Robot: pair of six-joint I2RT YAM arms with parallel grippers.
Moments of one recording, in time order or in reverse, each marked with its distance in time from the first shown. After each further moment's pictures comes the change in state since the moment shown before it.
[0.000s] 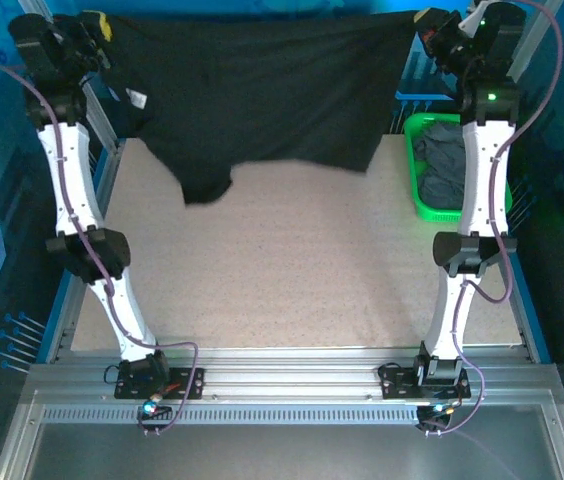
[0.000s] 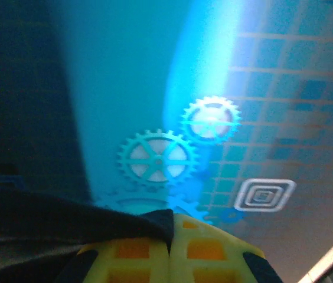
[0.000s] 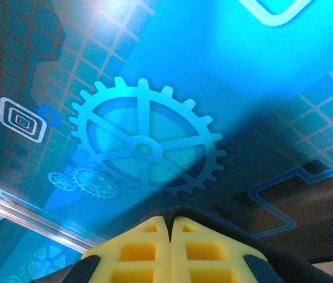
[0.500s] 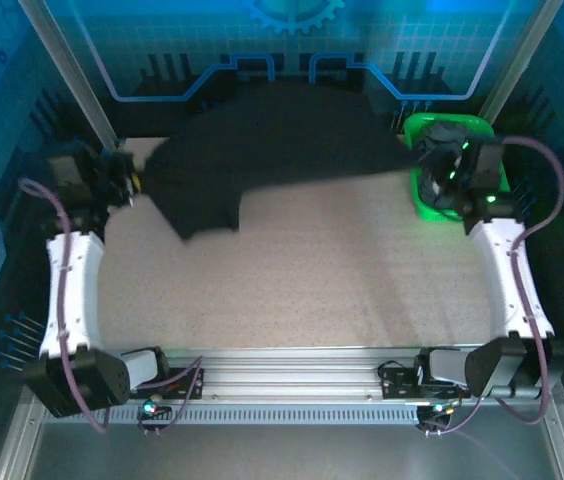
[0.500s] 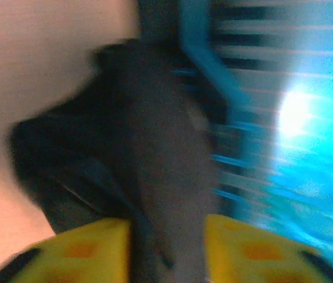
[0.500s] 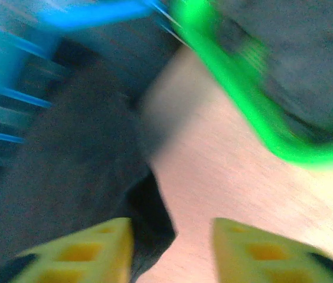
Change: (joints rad) left arm -0.050 -0.853 -1.476 -0.163 -0.174 0.272; right arm -0.020 -0.837 -1.577 0.008 0.336 -0.079
